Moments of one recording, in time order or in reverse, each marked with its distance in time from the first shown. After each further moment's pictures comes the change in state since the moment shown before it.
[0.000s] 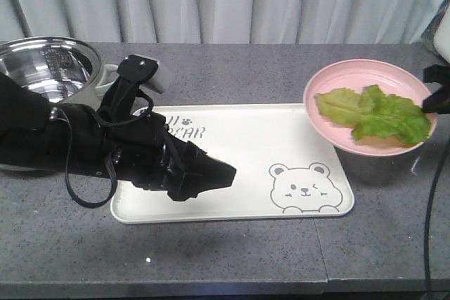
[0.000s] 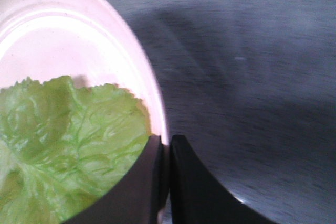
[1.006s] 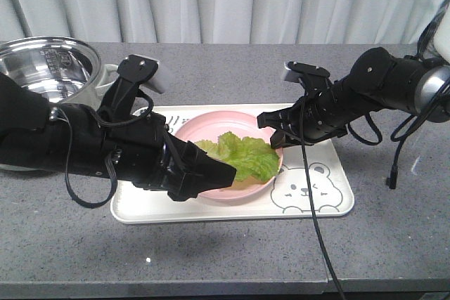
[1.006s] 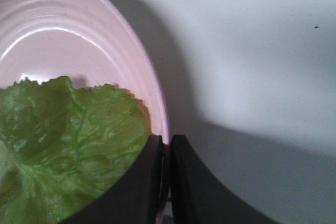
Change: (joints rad) left arm 0.000 0.000 0.000 -0.001 0.000 0.000; right arm 0.525 0.233 0.000 -0.008 -0.231 0.142
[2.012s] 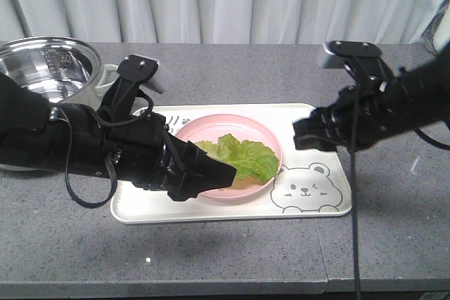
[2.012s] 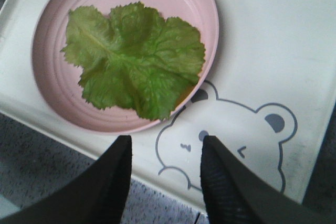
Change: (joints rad) left arm 0.000 0.000 0.000 0.000 0.000 0.000; right arm 0.000 -0.476 0.277 -0.080 0.078 -0.044
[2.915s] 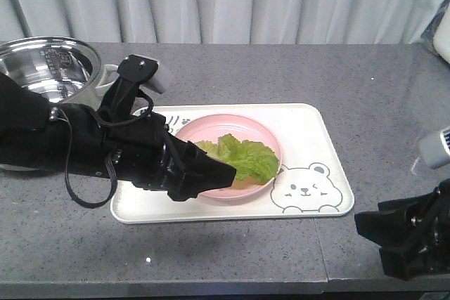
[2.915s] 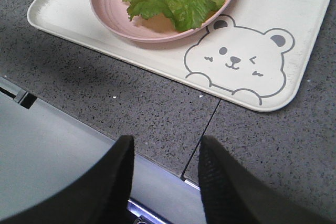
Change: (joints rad) left arm 0.000 0.000 0.000 0.000 0.000 0.000; right arm 0.000 -0.629 0.422 -0.011 0.017 -0.031
